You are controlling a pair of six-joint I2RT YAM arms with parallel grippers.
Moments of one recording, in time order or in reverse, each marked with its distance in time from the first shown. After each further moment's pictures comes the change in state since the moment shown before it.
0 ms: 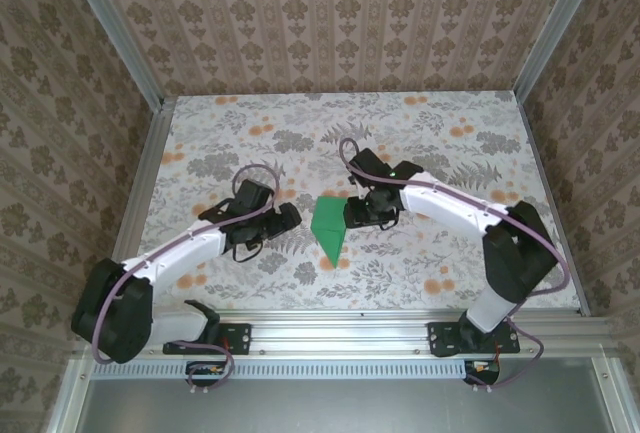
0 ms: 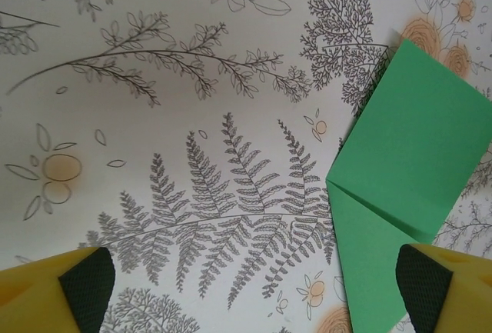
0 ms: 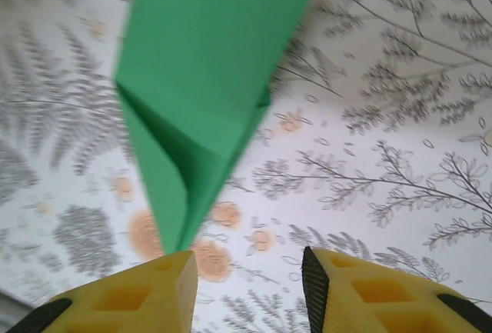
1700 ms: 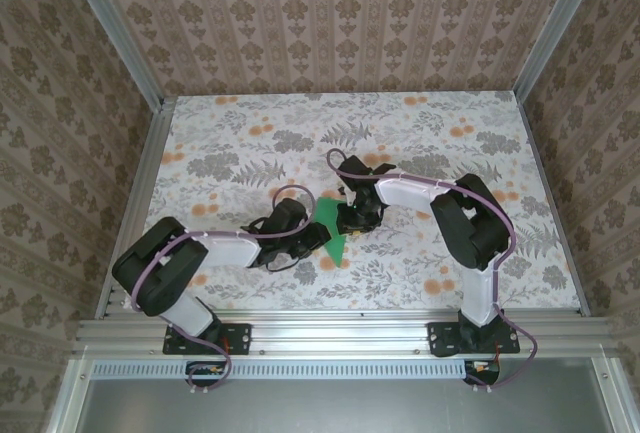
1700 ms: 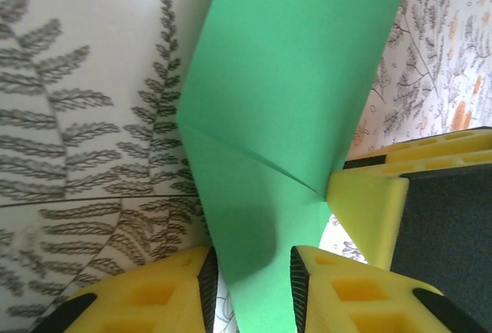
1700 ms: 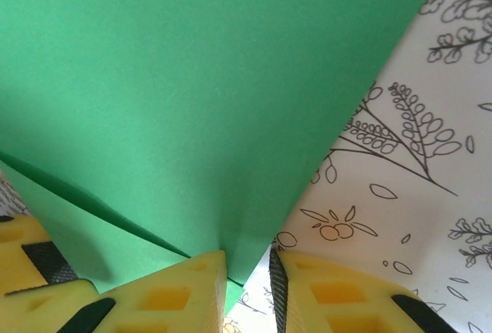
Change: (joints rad) left arm -0.214 0.301 -0.124 0.640 0.151 -0.286; right arm -0.040 0.313 0.046 0.109 -0.144 0.014
